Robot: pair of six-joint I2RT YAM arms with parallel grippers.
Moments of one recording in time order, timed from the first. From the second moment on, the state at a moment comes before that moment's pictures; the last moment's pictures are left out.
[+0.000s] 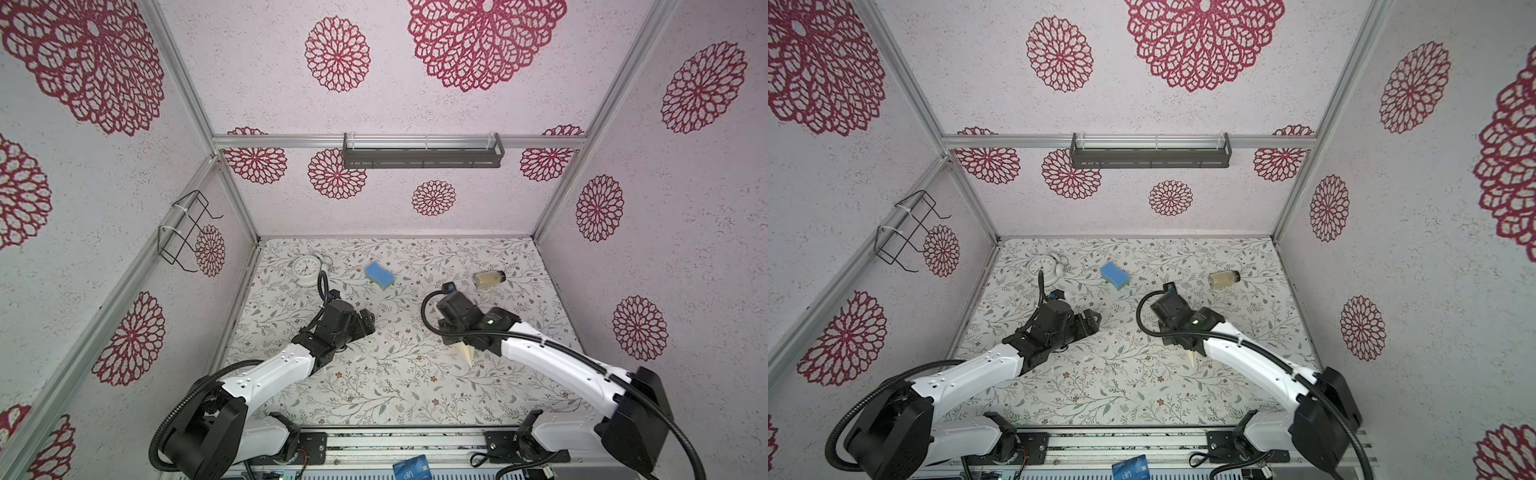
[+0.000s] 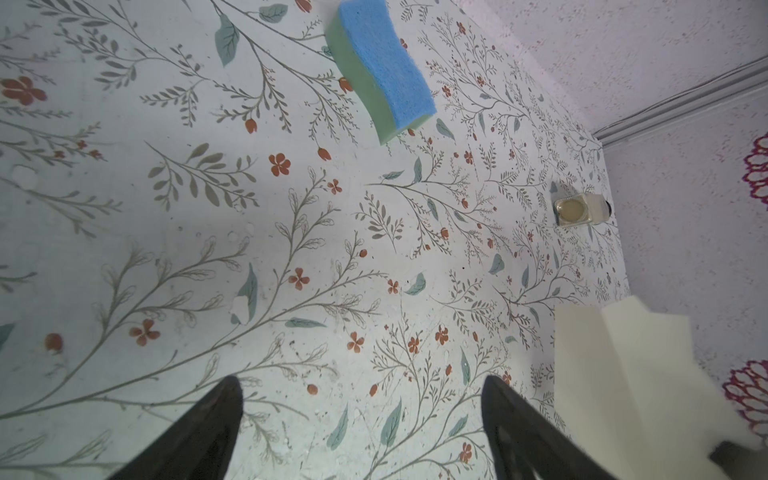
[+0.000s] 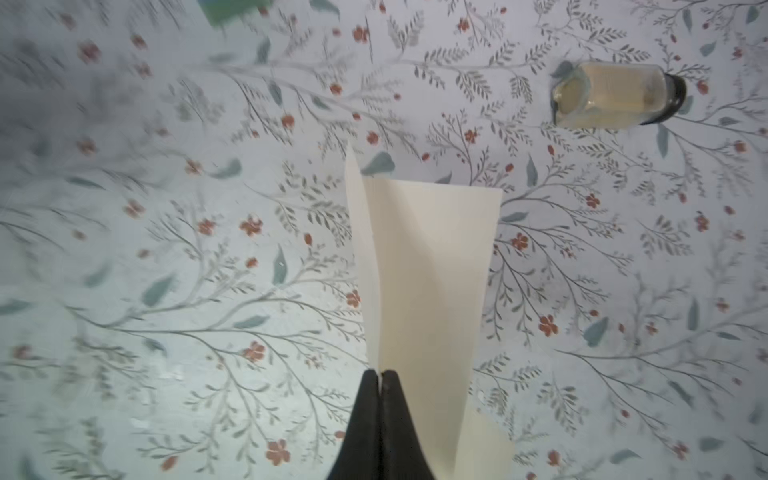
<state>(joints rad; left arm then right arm) -0.52 1.28 0.62 -0.04 -0.07 -0.83 0.82 1.41 1.03 -0.81 0.47 0.39</state>
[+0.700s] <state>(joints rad) -0.44 1.18 0.54 -0.08 -0.01 -0.82 0.66 1.30 0.86 -0.55 0.07 0.51</state>
